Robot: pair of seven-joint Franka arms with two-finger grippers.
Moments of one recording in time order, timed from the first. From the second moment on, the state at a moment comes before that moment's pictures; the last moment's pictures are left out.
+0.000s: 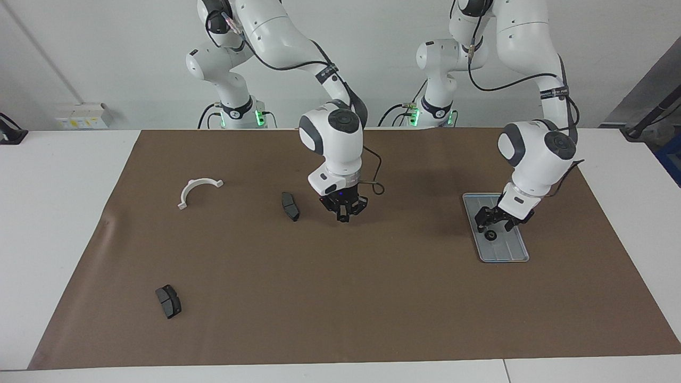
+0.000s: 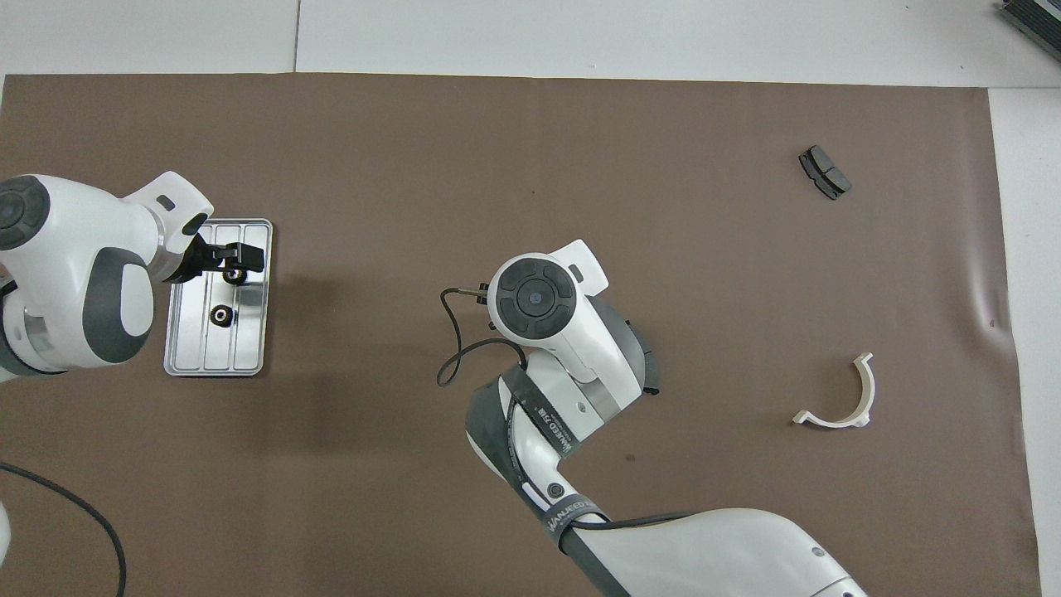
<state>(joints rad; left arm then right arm) -0.05 0.26 0.01 -1.99 -0.09 2.33 0.01 0.78 0.49 -0.17 -1.73 0.01 2.33 0.86</state>
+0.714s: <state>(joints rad) -0.37 0.28 0.00 -1.83 -0.09 2.26 -0.48 0.75 0.42 -0.19 -1.79 0.01 2.38 0.85</state>
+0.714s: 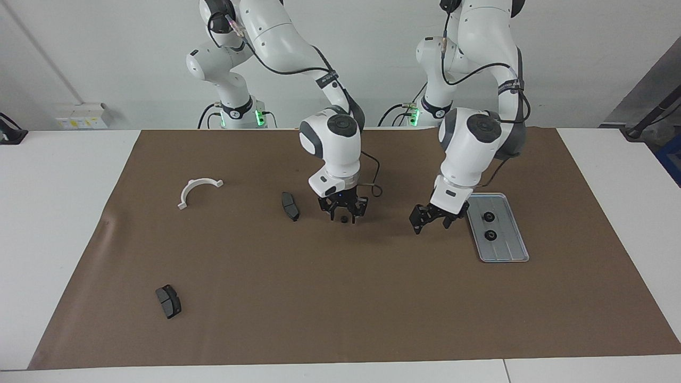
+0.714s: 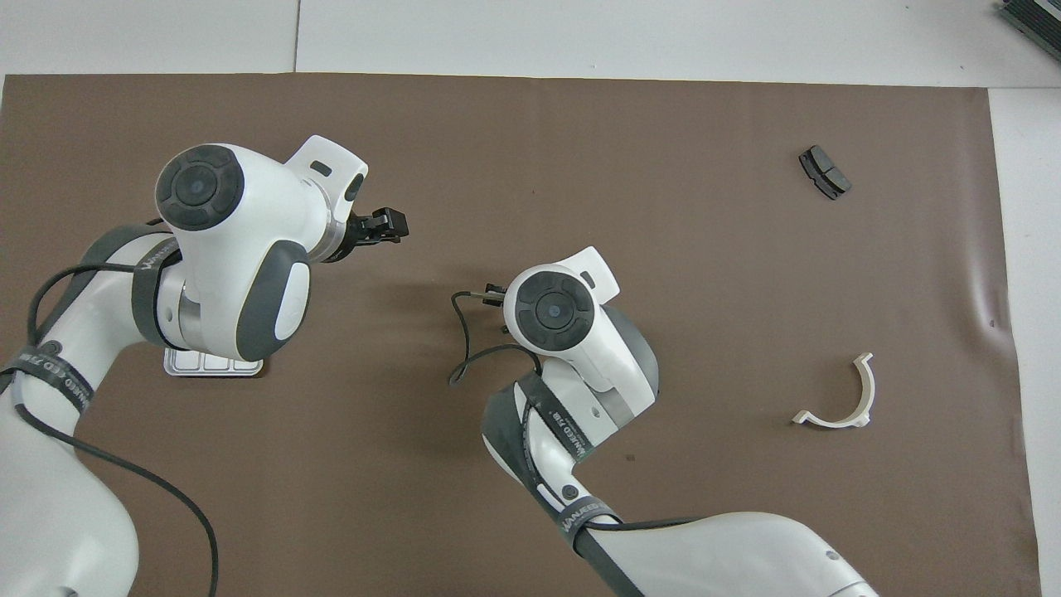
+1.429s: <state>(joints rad) -0.66 0.39 0.00 -1.78 -0.09 2.24 -0.64 0.38 0.16 -0.19 -1.79 0.01 2.10 0.36</state>
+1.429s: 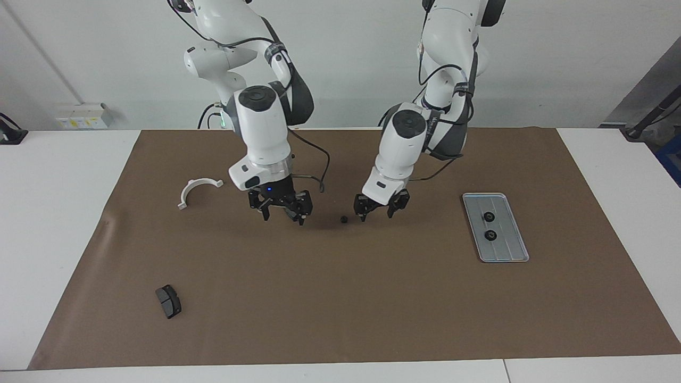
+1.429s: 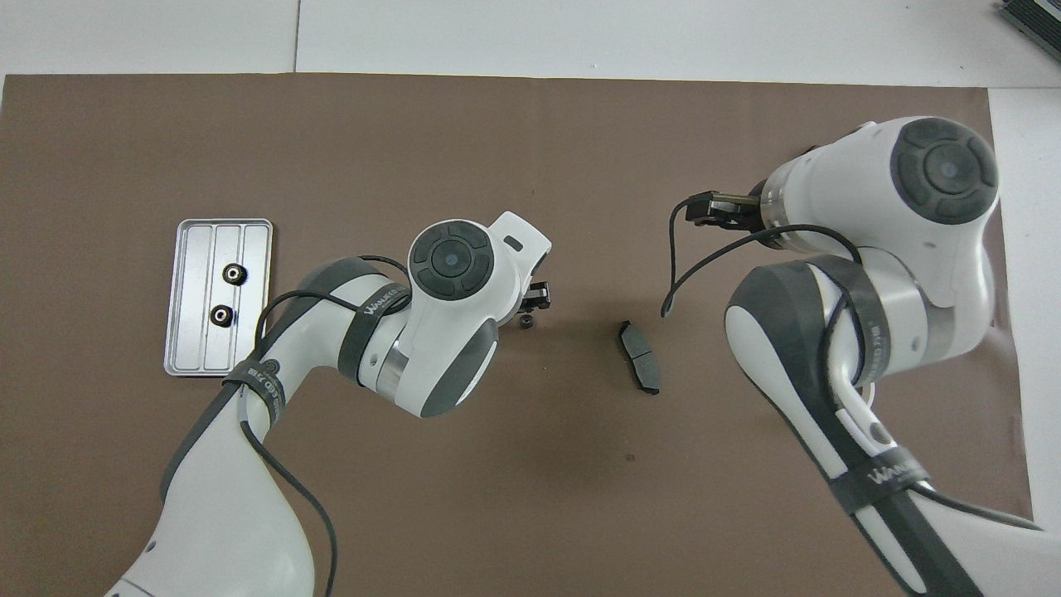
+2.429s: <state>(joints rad) -0.71 0.45 0.01 -1.80 -0.08 2.36 -0.64 0.02 -0.07 -0.09 -1.73 0.01 1.70 0.06</state>
